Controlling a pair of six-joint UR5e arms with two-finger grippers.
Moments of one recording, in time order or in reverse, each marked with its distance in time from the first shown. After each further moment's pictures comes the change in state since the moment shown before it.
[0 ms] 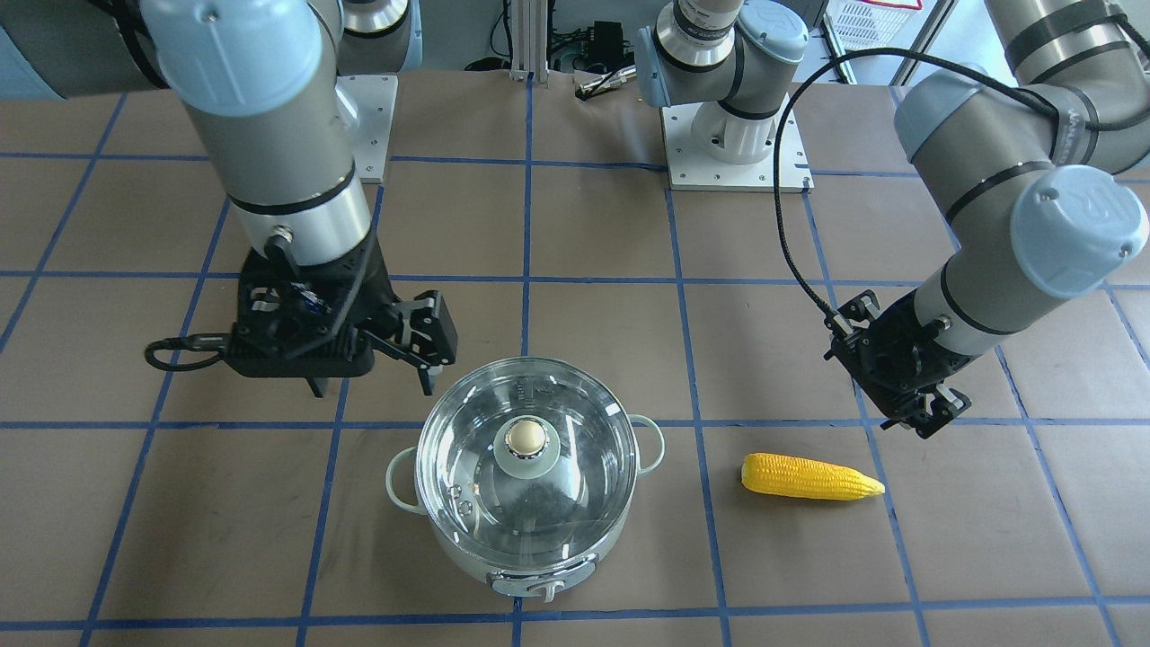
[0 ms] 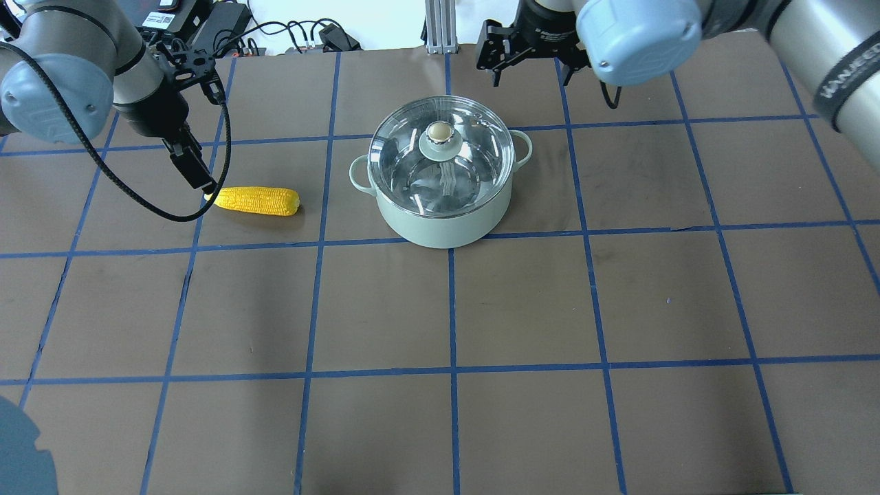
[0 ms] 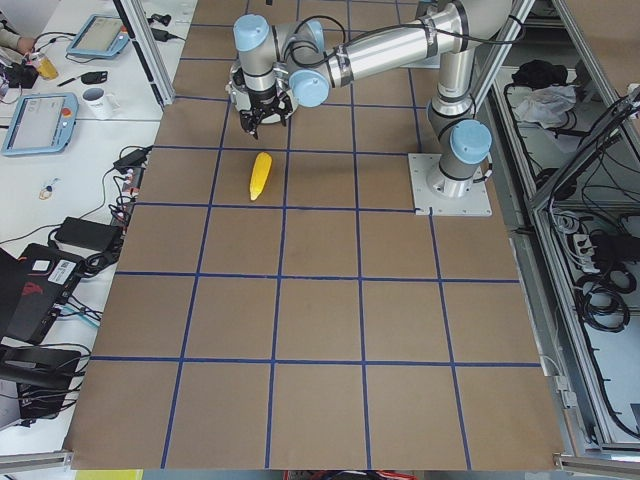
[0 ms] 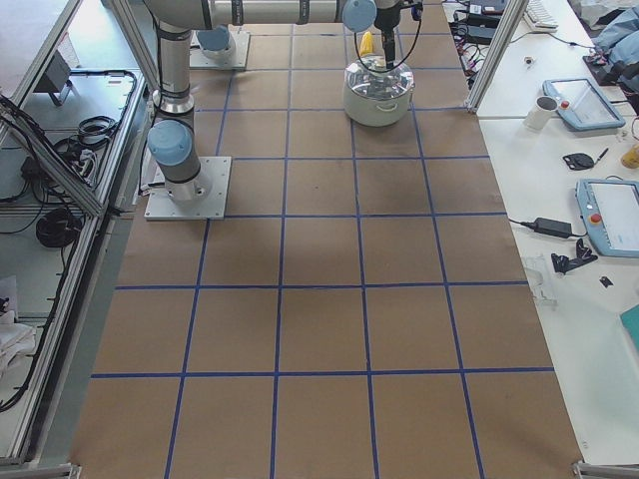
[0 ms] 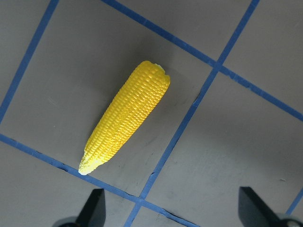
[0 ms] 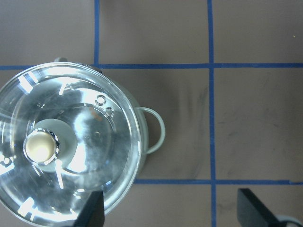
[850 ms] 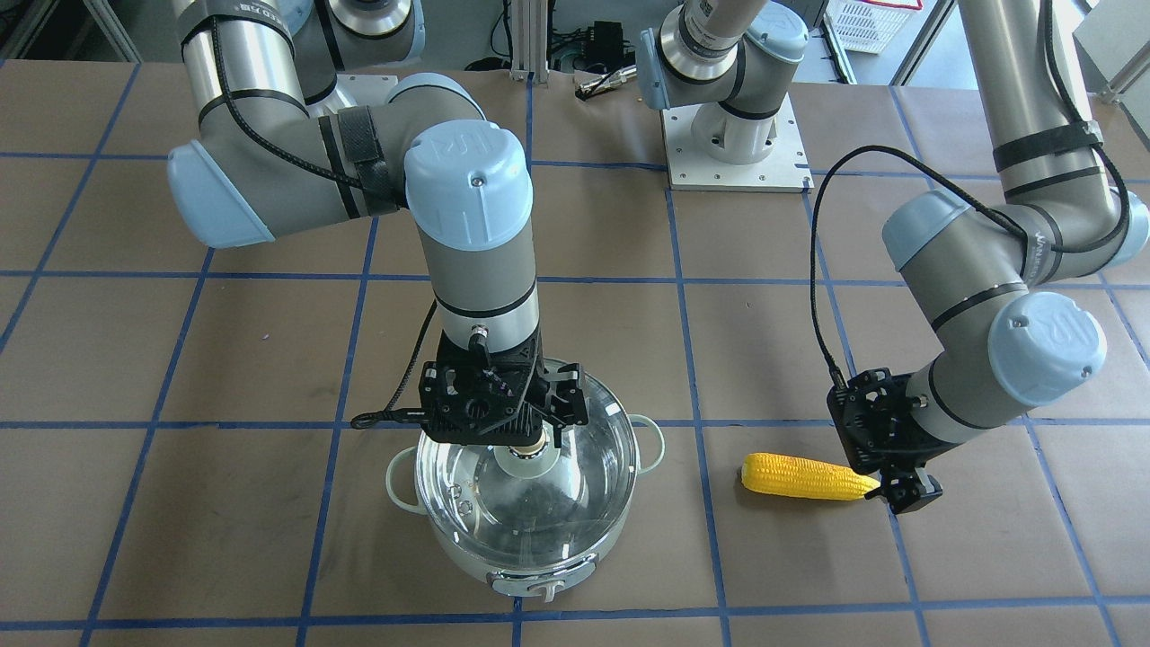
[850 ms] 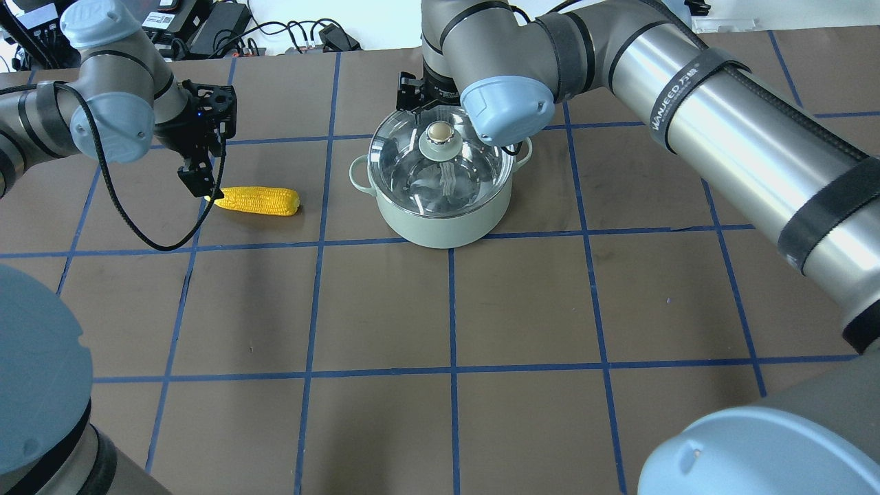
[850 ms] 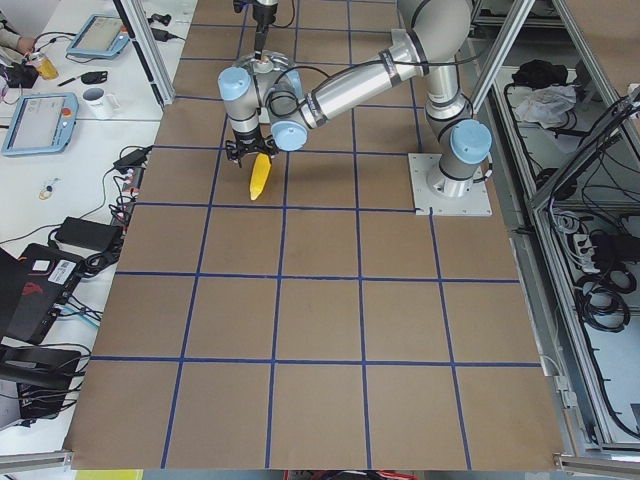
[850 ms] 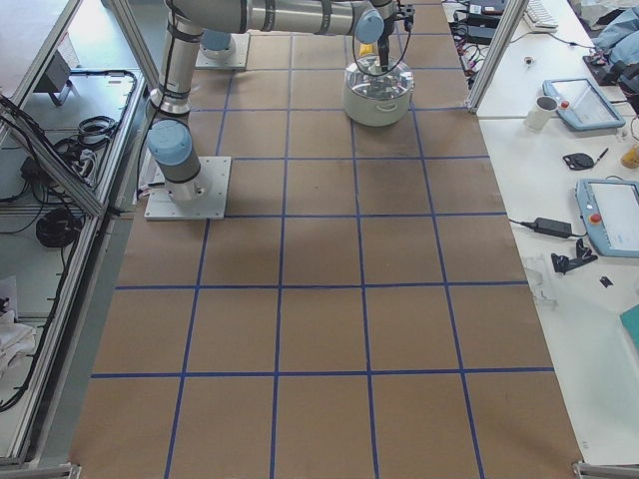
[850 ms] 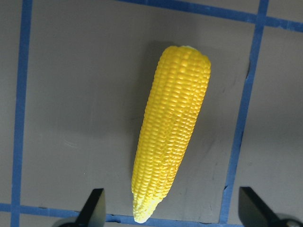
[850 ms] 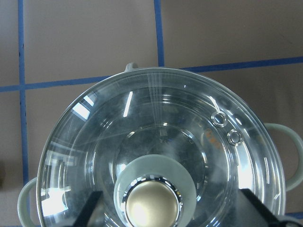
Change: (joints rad) left arm 0.026 -0.172 -0.005 0.205 -0.002 0.404; right arm 0.150 0.178 -0.012 -0.175 -0.013 0.209
